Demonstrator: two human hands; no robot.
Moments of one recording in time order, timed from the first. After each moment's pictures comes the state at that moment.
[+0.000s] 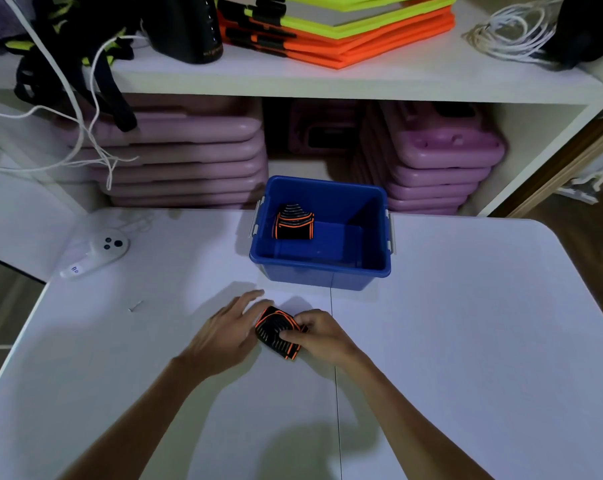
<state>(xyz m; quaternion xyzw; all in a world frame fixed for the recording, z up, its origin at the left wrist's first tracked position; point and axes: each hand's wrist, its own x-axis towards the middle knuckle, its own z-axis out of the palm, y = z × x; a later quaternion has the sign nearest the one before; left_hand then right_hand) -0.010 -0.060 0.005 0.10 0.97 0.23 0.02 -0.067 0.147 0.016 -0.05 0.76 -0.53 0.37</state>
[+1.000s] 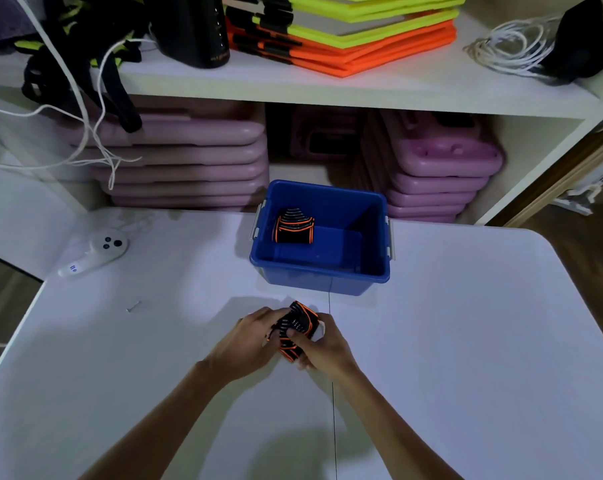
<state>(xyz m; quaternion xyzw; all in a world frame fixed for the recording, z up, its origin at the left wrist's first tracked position) -0.018 -0.024 -0.001 0.07 0.93 0.35 0.03 -0.049 0.152 0.011 0.09 0.77 -0.54 0.32</state>
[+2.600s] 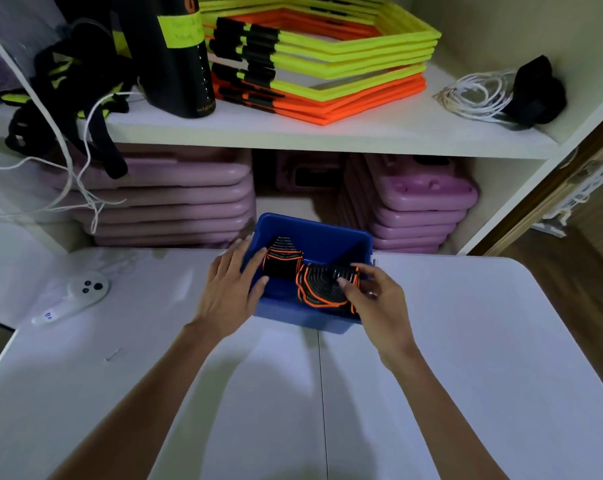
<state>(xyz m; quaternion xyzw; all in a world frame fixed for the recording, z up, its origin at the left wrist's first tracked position) -0.126 -0.057 0.059 0.02 0.99 0.09 -0.14 -0.135 0.191 0.122 0.03 0.76 -0.64 0.04</state>
